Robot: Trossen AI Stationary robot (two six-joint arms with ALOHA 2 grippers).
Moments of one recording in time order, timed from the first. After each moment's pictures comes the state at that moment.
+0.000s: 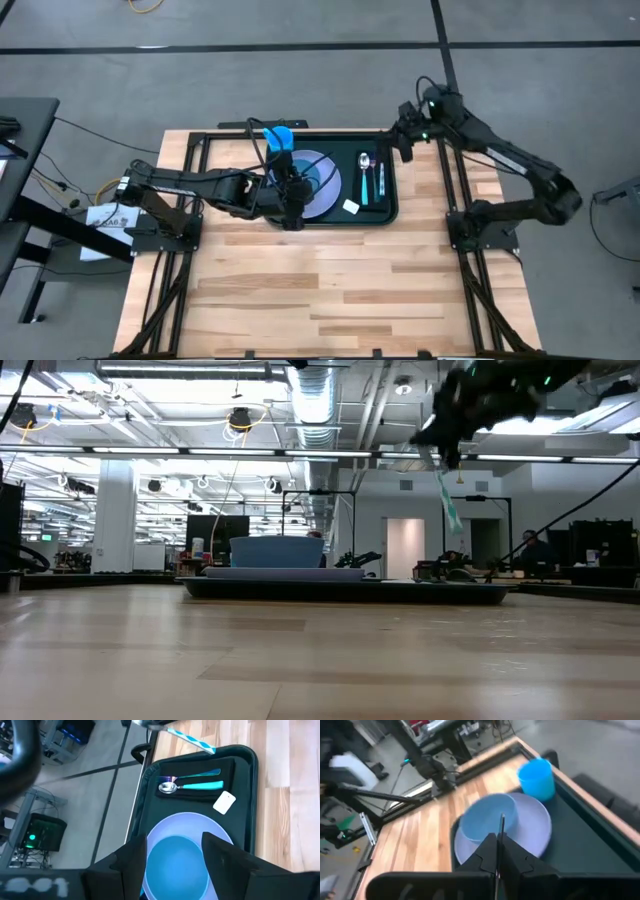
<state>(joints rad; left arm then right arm) -0.18 1.63 1.76 -1.02 -0.69 0.06 -0.82 1.18 0.97 -0.30 -0.78 0.01</state>
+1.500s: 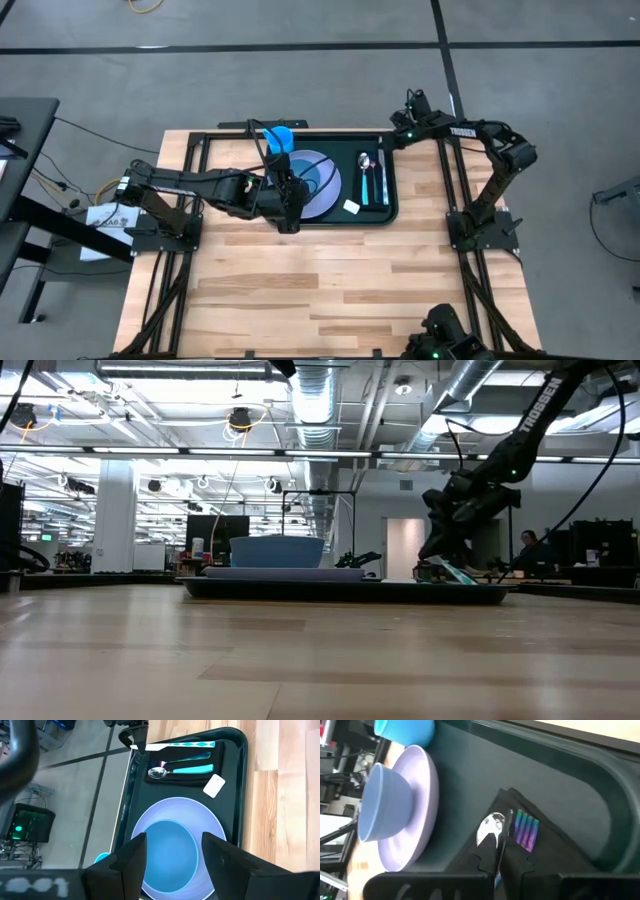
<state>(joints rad) -0.18 1.63 1.76 -1.11 -0.64 -0.01 -1.09 1.72 0.90 -0.17 -0.78 0.16</state>
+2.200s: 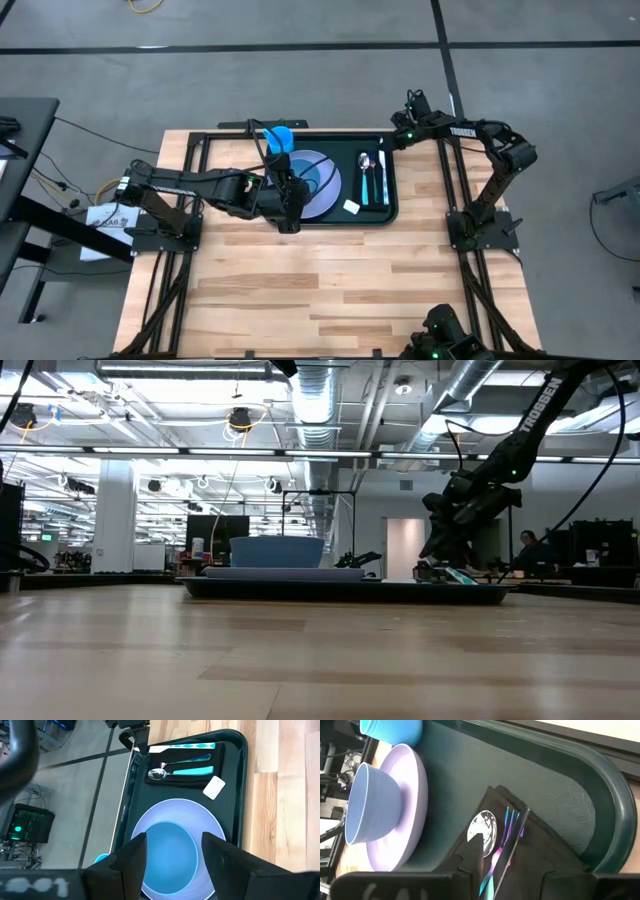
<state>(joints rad) -0.18 1.63 1.76 -1.10 -0.64 -0.01 -1.09 1.72 0.90 -0.19 -0.73 0.16</state>
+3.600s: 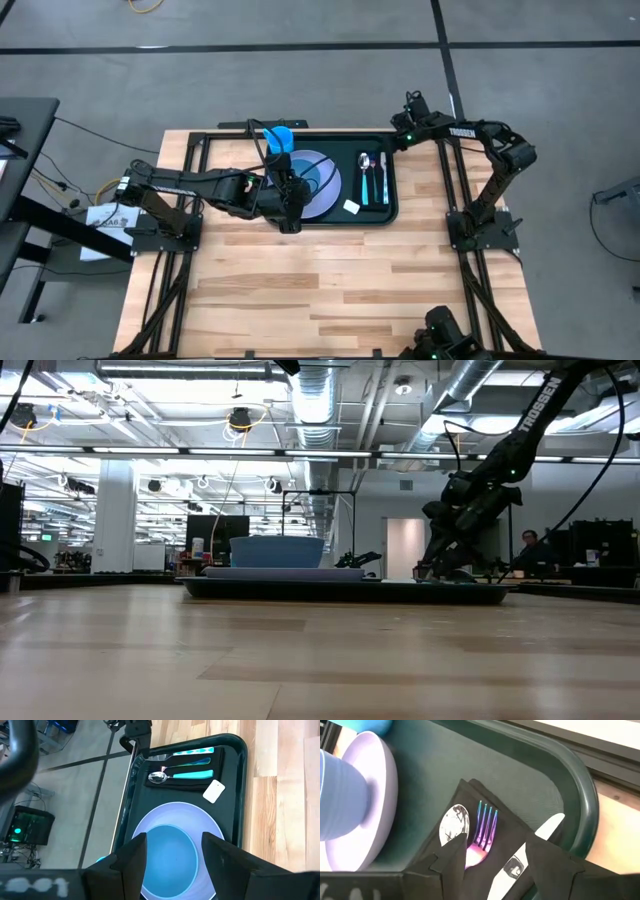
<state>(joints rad) -0.18 1.63 1.76 -1.08 -0.64 0.00 -1.07 1.72 0.90 -0.23 -0.60 0.10</state>
